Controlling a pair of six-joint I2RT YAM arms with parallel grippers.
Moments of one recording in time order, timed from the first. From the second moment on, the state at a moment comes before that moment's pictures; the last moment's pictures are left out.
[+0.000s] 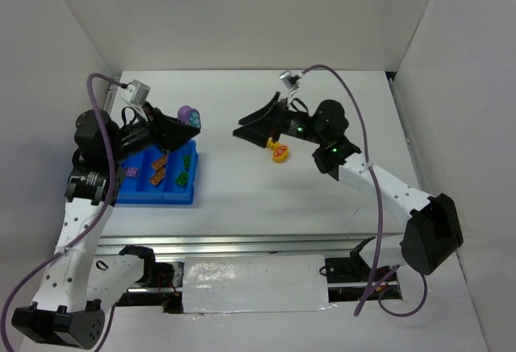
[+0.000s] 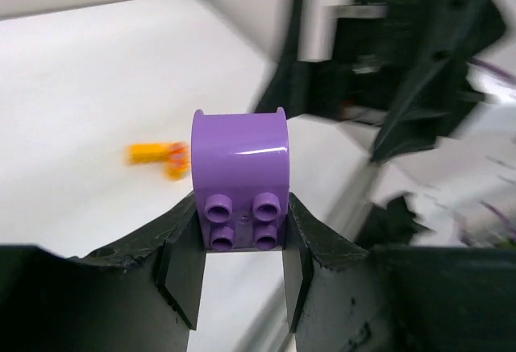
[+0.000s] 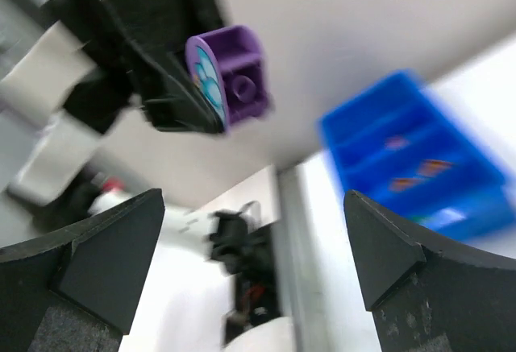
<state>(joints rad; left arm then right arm) -0.10 0.87 1.05 -0.17 0.85 -0.45 0.66 1.37 1.07 0.58 -0.73 0.79</state>
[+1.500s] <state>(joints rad) 0.14 1.32 0.78 -0.33 -0.41 -0.25 0.55 1.11 0.91 0.22 -0.56 0.54</state>
